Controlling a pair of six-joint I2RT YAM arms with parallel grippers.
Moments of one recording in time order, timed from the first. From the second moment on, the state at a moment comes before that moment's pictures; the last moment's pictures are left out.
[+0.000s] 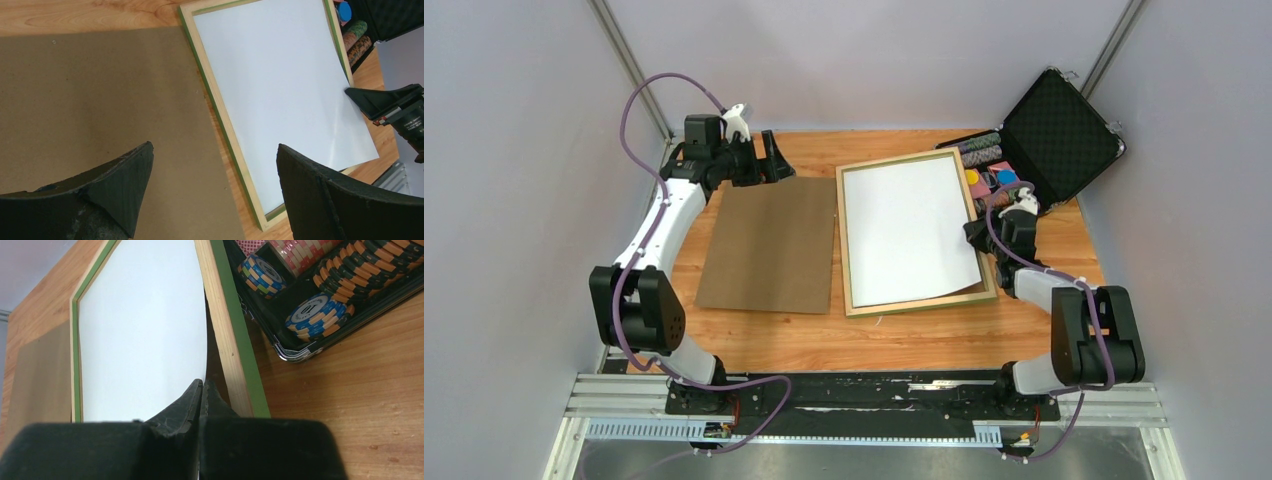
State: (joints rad) left arm -0.08 1.57 1.41 -0.46 0.52 -0.26; right arm 0.02 1.43 0.52 0.49 -0.12 0.61
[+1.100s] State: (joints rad) left arm -0.08 1.58 1.41 -0.46 0.52 -0.25; right arm 0.02 1.45 0.53 0.50 -0.11 0.59
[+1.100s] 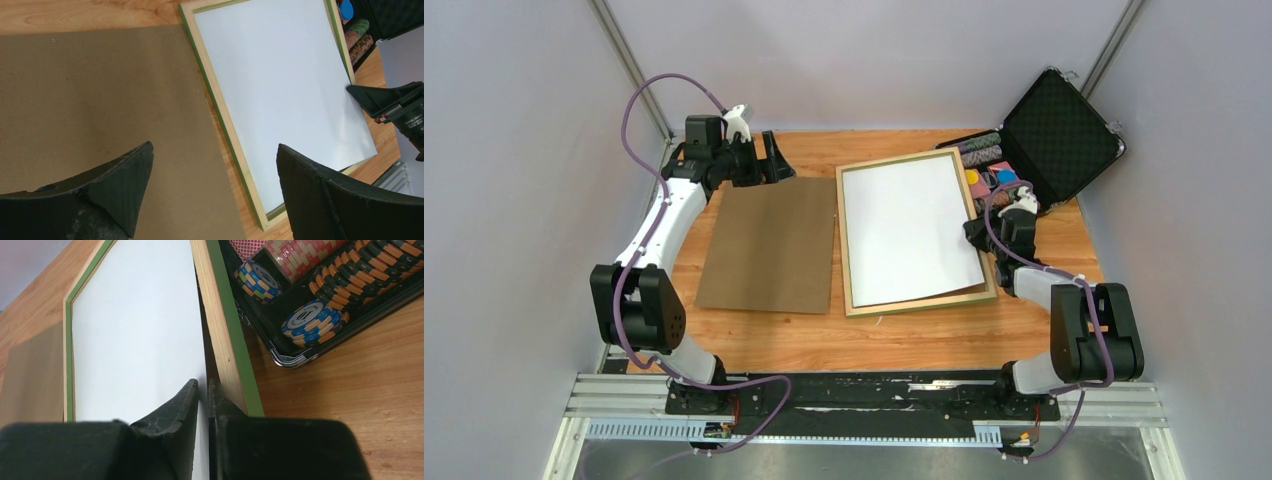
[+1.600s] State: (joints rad) left arm -0.08 1.58 1.41 -0.46 0.52 -0.25; right arm 0.02 1.40 0.53 0.50 -0.10 0.56
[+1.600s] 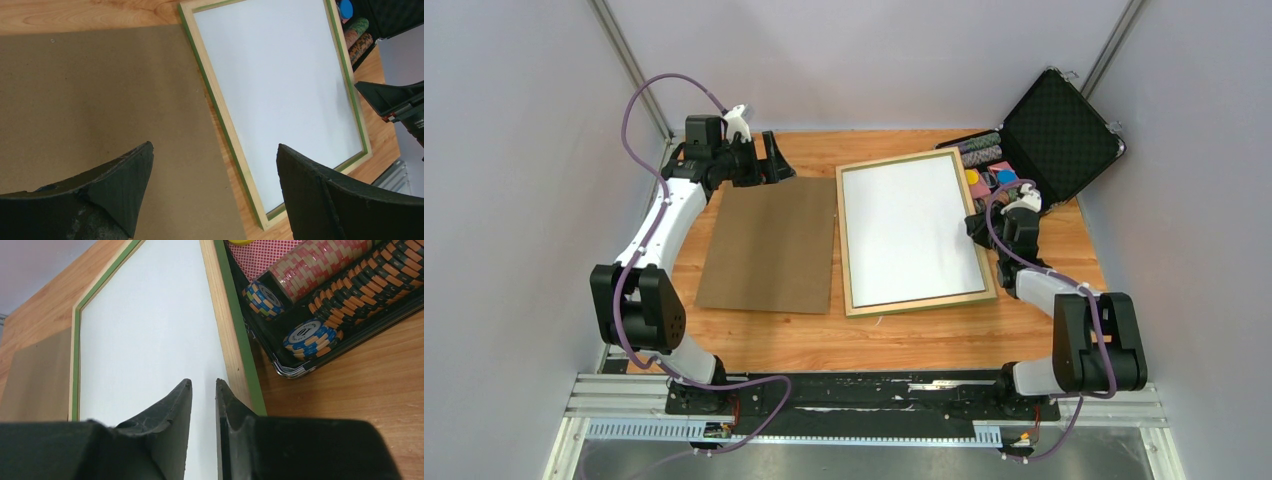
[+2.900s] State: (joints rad) left arm 0.09 1.60 1.37 -0.65 0.28 0.08; right arm 0.38 1.39 0.82 0.41 -0.12 0.09
